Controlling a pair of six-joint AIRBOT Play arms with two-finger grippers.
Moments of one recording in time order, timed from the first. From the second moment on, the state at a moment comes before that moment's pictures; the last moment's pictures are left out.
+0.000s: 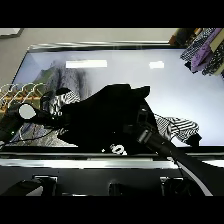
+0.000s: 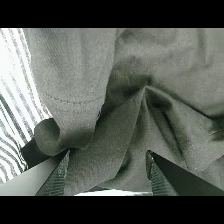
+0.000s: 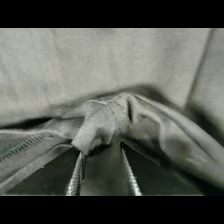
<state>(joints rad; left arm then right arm) -0.18 -1.09 0.89 1.24 -1.13 -1.78 0.73 -1.23 0.73 -2.00 0.72 2.74</state>
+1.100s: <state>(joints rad) -0.35 -1.09 0.89 1.24 -1.13 -1.77 0.73 -1.07 0.96 -1.81 1.19 2.50</state>
